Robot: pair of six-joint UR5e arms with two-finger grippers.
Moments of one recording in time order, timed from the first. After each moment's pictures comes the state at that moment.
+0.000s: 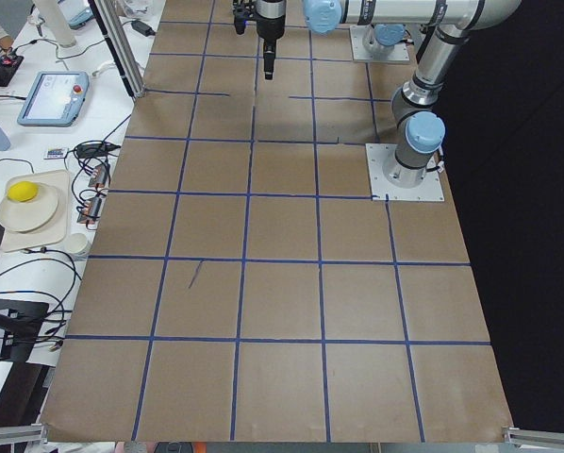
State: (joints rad) left arm -1.54 -1.52 -1.63 -1.53 1.55 0.05; right arm 1.49 -1.74 1.64 -1.47 -1.57 0.08
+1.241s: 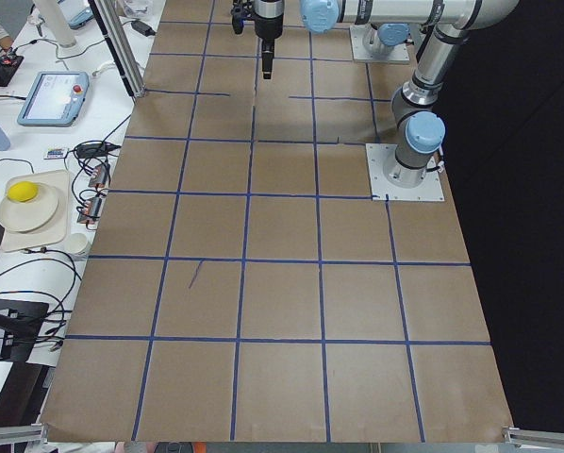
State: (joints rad) left arm -1.54 -1.54 -1.61 -1.54 1.55 0.05; right arm 1.55 -1.70 1.66 -1.47 -1.63 0.13
